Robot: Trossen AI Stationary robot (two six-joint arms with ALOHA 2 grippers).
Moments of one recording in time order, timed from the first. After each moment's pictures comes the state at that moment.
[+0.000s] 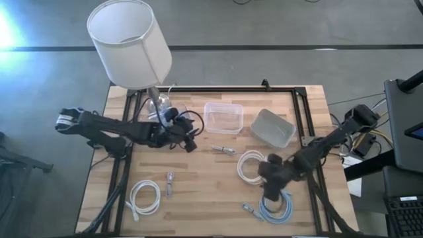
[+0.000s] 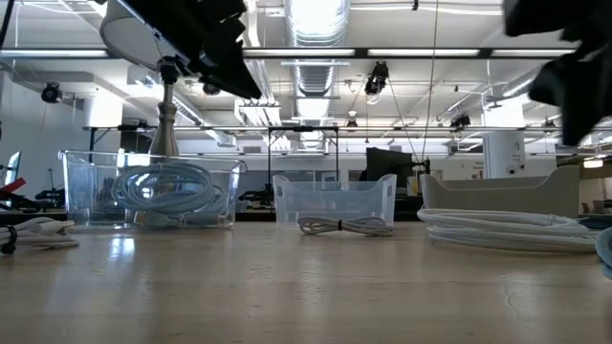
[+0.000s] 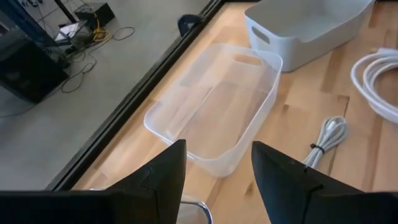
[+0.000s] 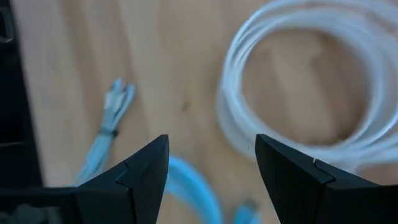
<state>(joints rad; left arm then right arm) -0.10 1.26 0.90 -0.26 -0.67 -0.18 0.63 1.34 0.85 -0.63 0.17 0.94</state>
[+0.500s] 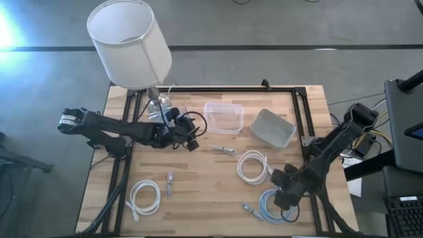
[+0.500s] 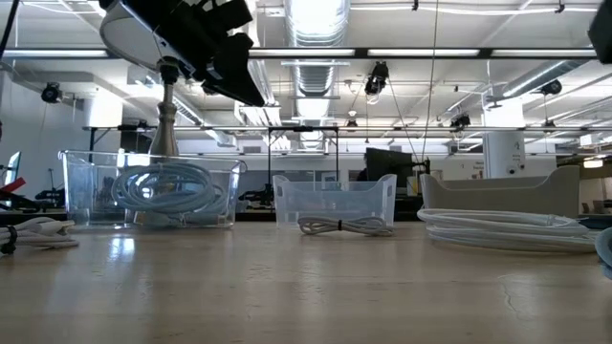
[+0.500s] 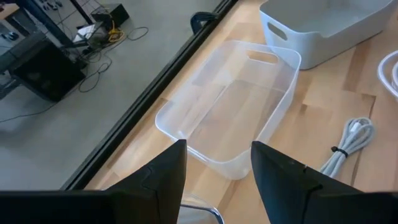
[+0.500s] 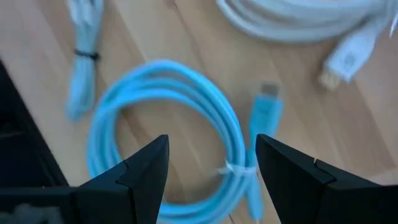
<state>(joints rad) -0.09 1.30 0.90 -0.23 -0.72 -0.16 0.83 1.35 0.78 -0.71 0.10 1.35</state>
